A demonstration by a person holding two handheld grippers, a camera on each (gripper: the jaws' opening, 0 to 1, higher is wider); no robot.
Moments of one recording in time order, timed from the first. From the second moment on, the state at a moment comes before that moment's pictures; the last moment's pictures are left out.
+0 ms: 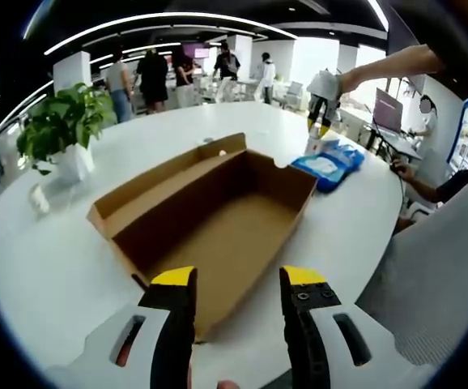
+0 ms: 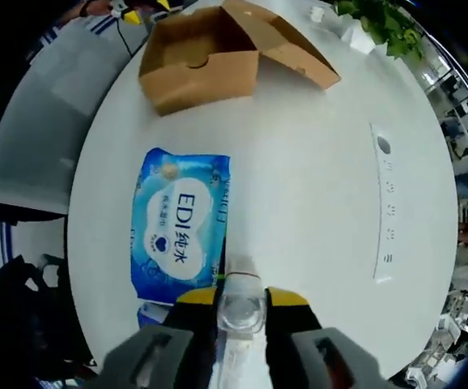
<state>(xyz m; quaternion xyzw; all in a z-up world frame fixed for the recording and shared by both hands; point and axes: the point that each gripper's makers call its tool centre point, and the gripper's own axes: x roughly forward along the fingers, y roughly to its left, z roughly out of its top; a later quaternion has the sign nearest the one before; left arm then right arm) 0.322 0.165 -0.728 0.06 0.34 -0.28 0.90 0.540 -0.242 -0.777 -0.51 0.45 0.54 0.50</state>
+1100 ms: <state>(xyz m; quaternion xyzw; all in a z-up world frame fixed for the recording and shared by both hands) 0.323 0.166 -0.727 0.05 0.34 -0.28 0.90 0.543 -0.248 -0.775 -0.51 0.45 0.52 0.51</state>
